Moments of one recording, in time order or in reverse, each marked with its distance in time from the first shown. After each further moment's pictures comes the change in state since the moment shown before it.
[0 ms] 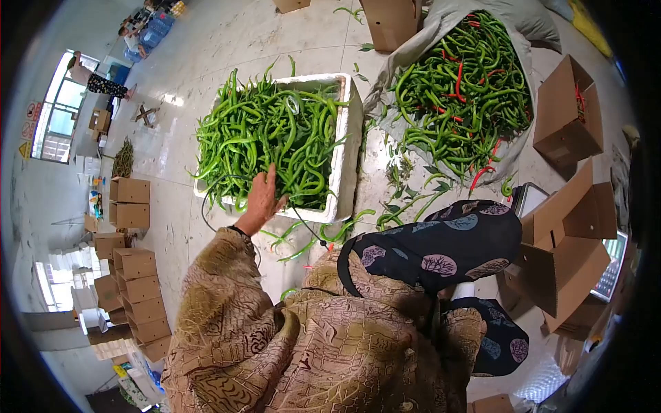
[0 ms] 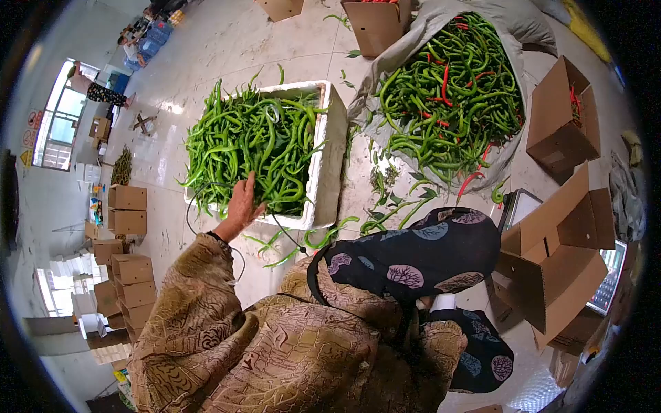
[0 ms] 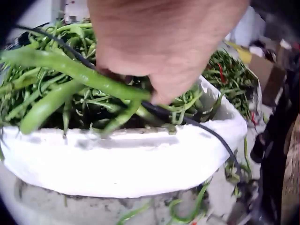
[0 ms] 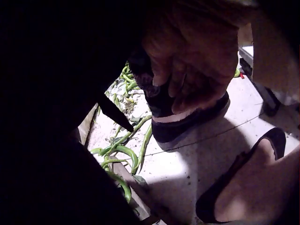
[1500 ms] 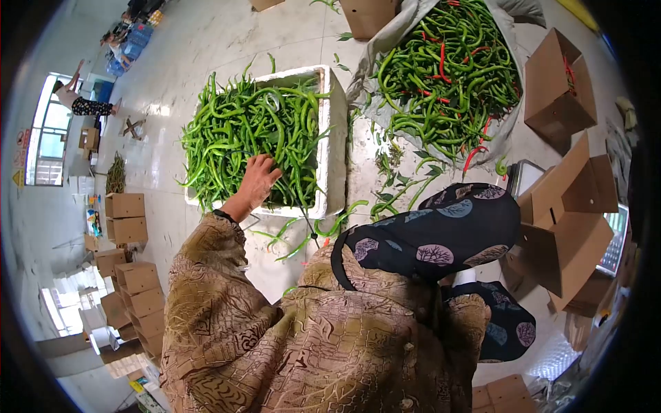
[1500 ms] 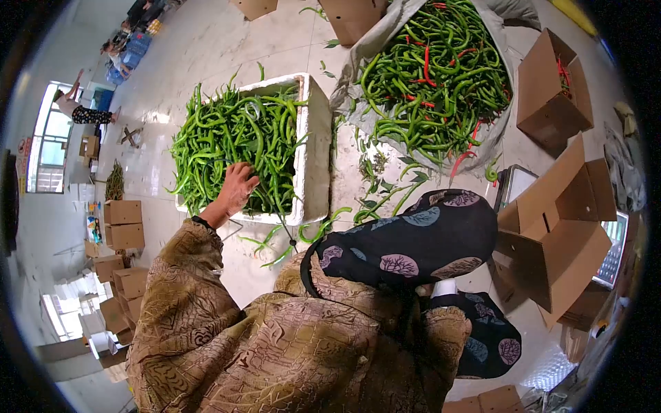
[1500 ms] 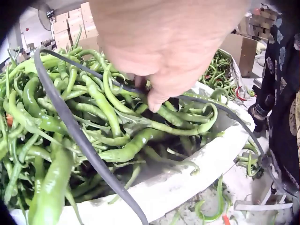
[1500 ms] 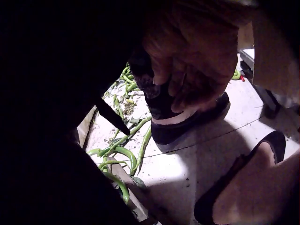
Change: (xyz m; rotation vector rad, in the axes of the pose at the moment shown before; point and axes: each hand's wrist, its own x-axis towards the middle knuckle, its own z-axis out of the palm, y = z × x) left_hand 0.060 -0.008 0.000 0.131 0.057 0.611; right_hand 0.003 0.009 -0.003 -0.017 0.022 0.021
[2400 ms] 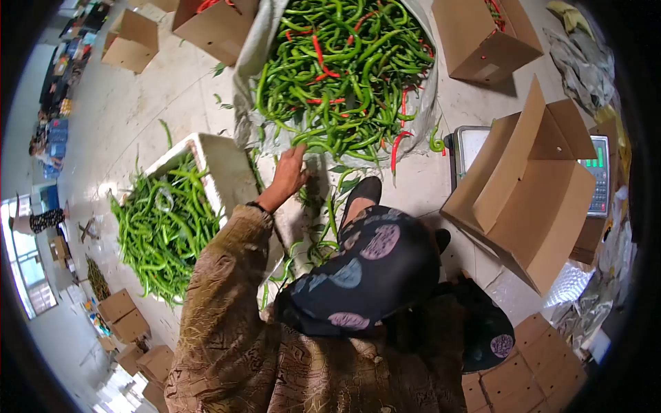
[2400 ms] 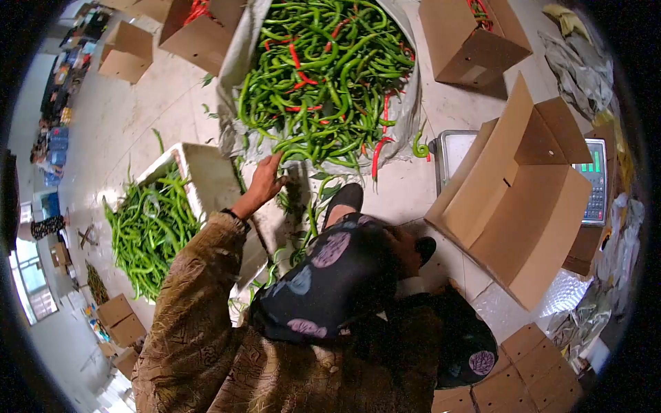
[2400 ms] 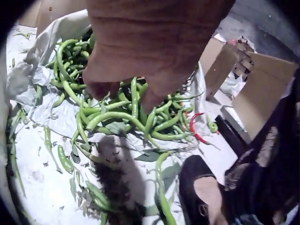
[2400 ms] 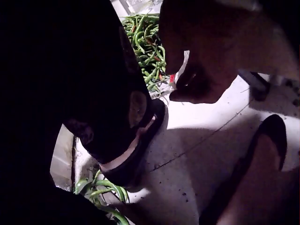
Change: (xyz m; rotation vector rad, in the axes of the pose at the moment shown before) left_hand 0.335 0.164 0.123 -0.746 -0.112 -0.010; right_hand 0.095 0.073 -0.051 0.159 0.077 0.016
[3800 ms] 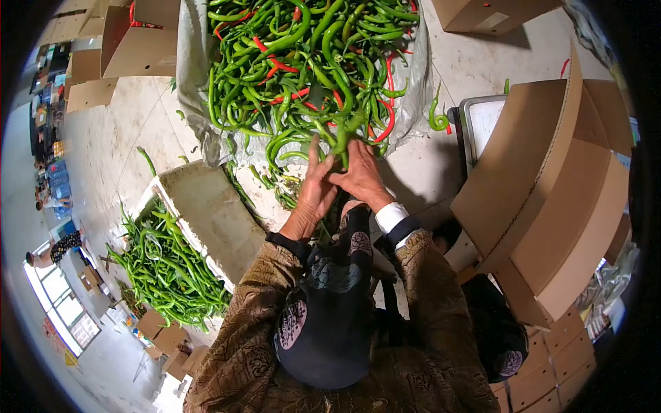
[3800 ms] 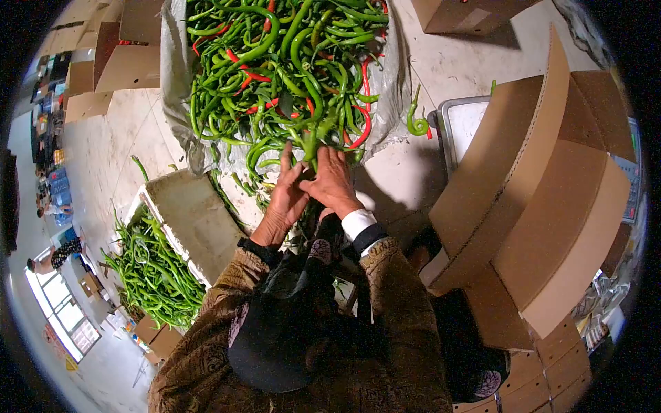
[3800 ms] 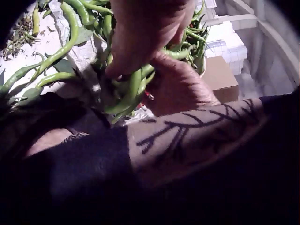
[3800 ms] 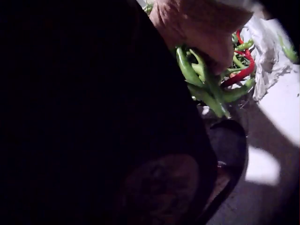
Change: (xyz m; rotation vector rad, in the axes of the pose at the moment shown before) left_hand 0.055 0.110 0.069 -1.815 -0.097 -0.564; right_hand 0.184 -0.086 0.073 -0.169 0.122 -0.037
